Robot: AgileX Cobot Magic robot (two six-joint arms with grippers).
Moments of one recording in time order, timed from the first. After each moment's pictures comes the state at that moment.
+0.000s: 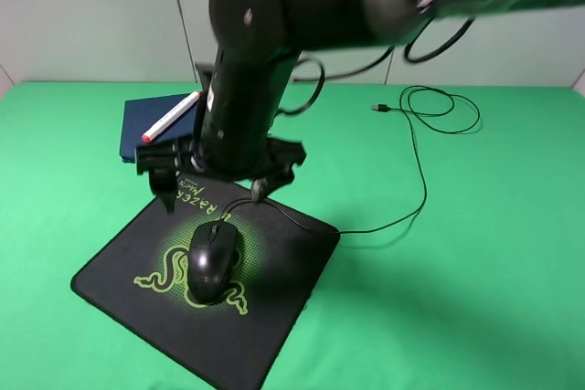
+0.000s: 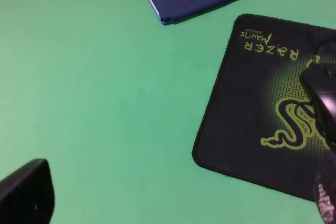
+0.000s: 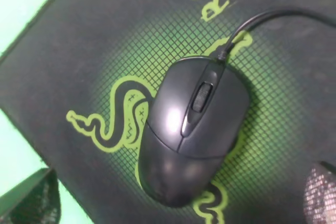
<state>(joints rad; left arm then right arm) -0.06 0.00 -0.49 0.00 1.07 0.12 0.93 1.95 -1.52 0.14 0.90 0.47</state>
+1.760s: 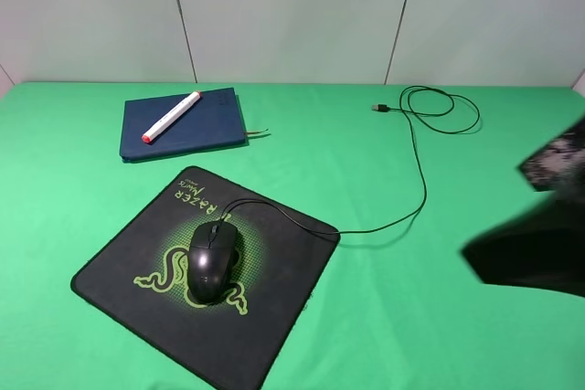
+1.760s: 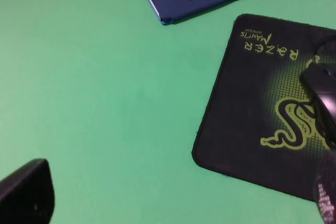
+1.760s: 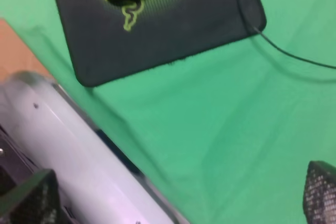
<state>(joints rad) -0.06 0.00 -0.49 0.00 1.07 0.12 0.93 0.84 -0.97 0.06 1.23 0.11</state>
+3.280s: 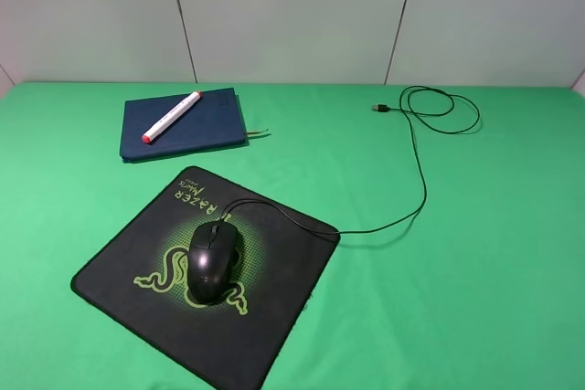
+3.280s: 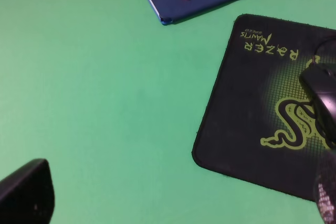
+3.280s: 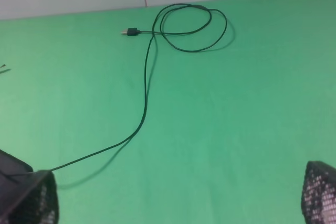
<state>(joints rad) -0.06 0.00 -0.49 0.00 1.07 0.12 0.02 0.00 -0.50 0.07 1.03 0.01</state>
